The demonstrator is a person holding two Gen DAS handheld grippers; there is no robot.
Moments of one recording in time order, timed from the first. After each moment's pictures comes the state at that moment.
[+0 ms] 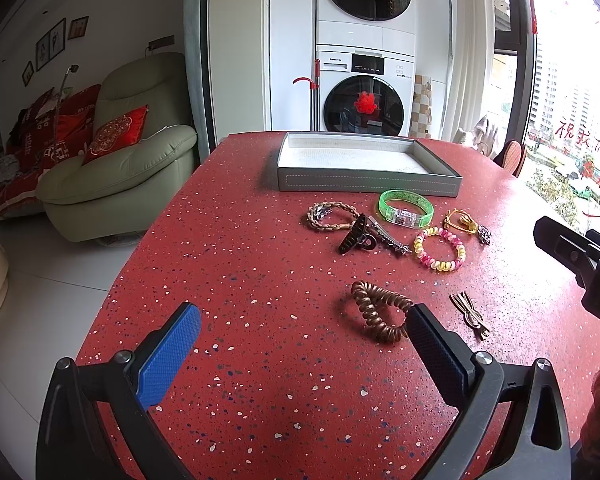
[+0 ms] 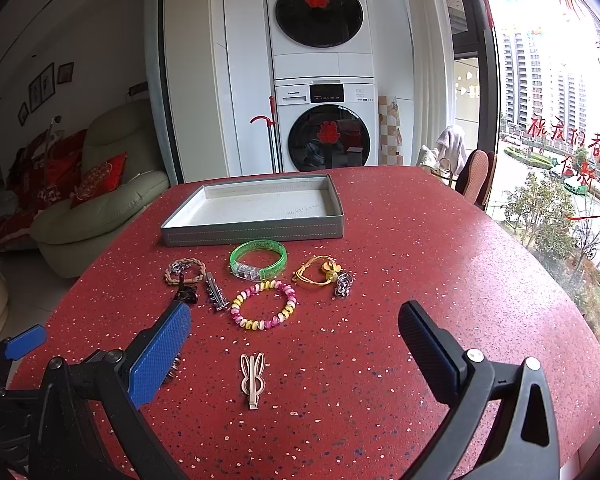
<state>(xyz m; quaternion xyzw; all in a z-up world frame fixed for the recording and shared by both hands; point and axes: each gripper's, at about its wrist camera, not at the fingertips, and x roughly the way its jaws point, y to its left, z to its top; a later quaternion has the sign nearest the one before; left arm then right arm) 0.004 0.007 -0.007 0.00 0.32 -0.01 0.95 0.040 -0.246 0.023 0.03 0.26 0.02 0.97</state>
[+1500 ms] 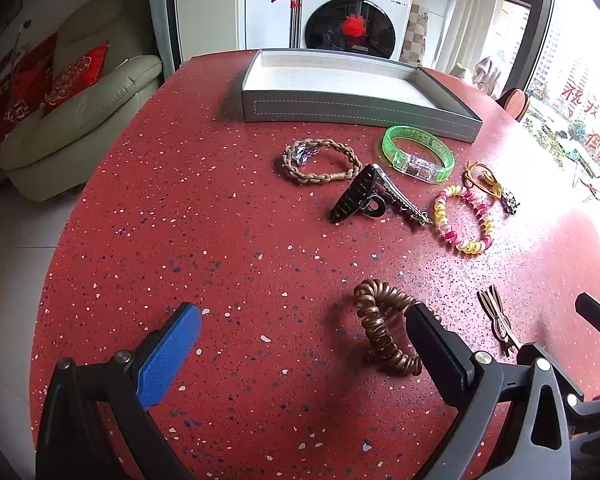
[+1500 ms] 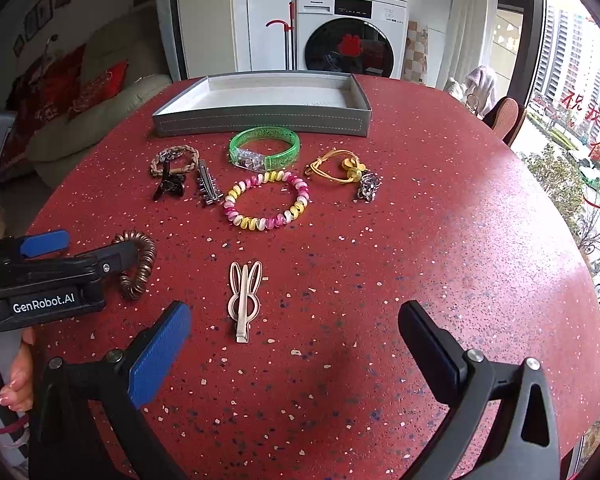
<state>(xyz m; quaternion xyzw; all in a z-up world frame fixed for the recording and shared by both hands) 0.090 -0.002 -0.041 -0.01 0.47 -0.05 0.88 0.070 -0.233 -0.028 -0.03 0.43 0.04 0.90</state>
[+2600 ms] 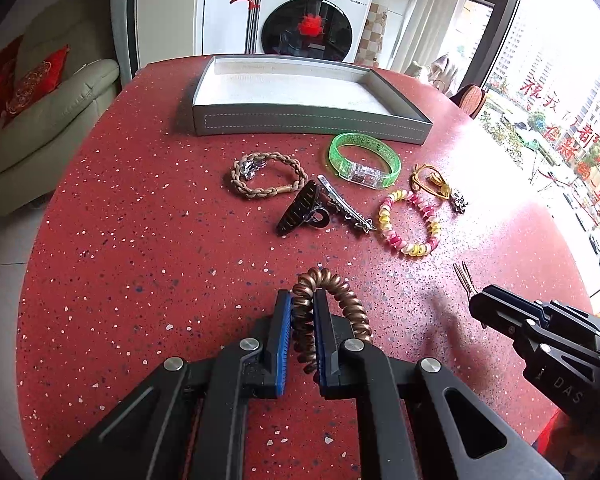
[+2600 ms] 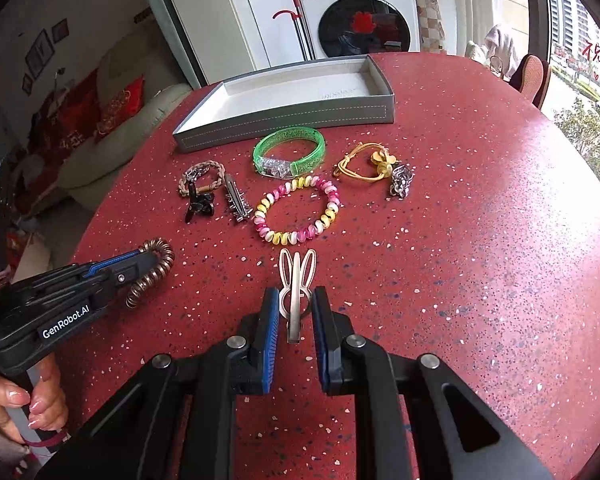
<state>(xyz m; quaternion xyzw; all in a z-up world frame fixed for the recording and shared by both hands) 0.092 -0.007 -0.019 -0.03 0.47 -0.14 0.87 0.093 -0.248 -0.019 0.08 0.45 0.10 0.88</state>
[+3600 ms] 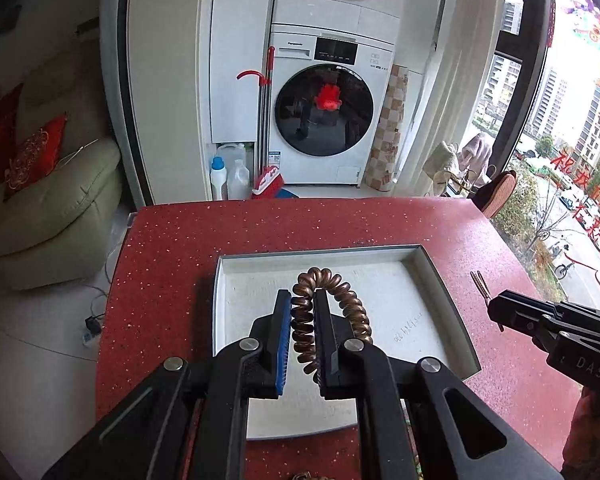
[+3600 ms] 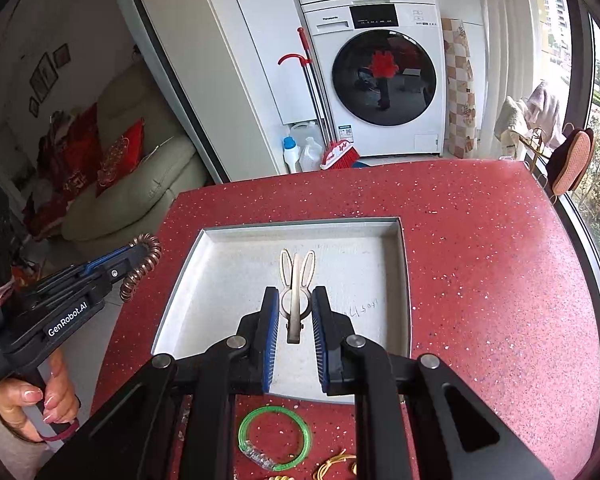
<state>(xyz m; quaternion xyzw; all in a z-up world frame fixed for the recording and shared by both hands) 0.350 -0.005 0.093 -0.02 0.39 -0.11 0.91 0.364 -0.260 0.086 0.08 0.43 0.12 0.89</state>
